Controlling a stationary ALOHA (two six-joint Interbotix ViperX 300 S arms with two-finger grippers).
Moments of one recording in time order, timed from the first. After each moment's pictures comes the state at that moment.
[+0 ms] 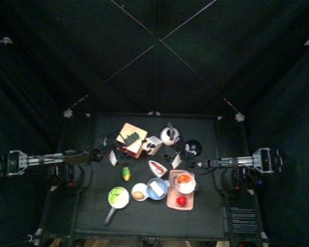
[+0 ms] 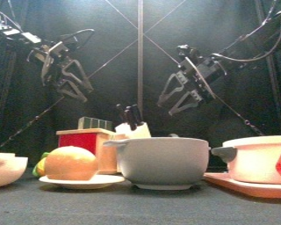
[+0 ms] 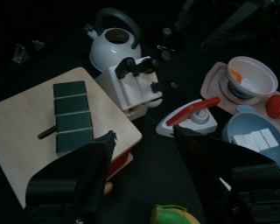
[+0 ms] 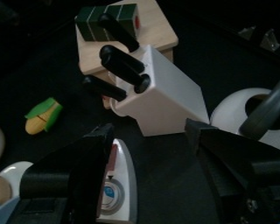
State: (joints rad) left arm 0.29 -0.57 0.96 0.92 0.10 -1.11; right arm -0.14 -0.19 0.81 -1.93 0.38 2.29
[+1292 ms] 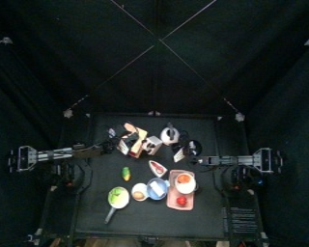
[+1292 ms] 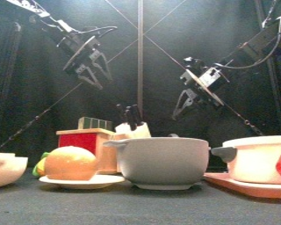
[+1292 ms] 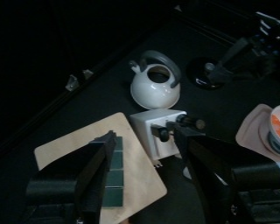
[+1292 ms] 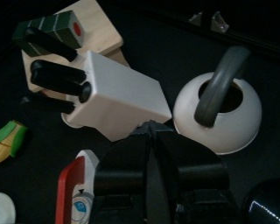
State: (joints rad) left arm 0.23 -0.39 0.66 0.91 0.44 -1.10; right arm -0.22 -0.20 0.84 -1.73 0.43 2.30
